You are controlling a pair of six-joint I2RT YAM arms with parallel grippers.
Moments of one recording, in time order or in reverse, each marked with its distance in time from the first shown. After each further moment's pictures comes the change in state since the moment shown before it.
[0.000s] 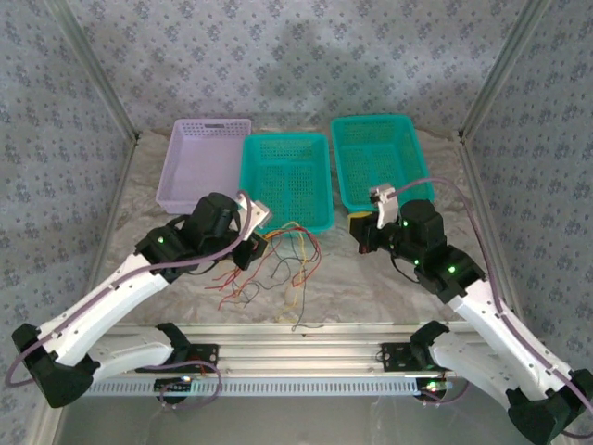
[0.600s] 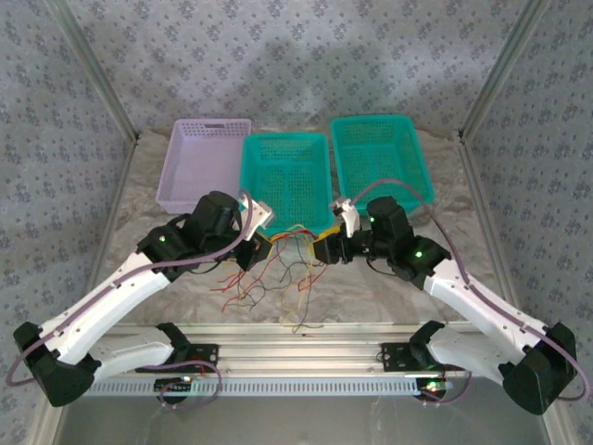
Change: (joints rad) left arm 0.001 0.016 0.001 0.024 0.100 -0.017; right arm 0.103 0.192 -0.029 0.081 -0.236 0.002
